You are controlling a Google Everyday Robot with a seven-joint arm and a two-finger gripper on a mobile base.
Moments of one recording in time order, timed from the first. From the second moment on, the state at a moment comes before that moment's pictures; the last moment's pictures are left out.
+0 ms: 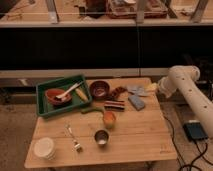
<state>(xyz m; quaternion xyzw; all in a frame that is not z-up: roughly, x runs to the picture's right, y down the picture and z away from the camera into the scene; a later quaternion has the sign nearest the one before) 0.330 0.024 0.870 -0.09 -0.16 -0.59 0.78</state>
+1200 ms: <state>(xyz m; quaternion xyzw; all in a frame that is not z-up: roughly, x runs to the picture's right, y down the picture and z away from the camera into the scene) 0.261 -0.012 0.880 -0.12 -0.11 -0.57 0.80</state>
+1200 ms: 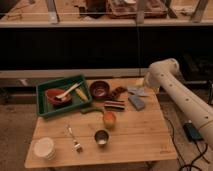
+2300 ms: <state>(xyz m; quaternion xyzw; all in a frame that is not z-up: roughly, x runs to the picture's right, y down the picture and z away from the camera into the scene) 0.233 -0.036 0.903 -0.18 -0.10 -0.50 0.84</state>
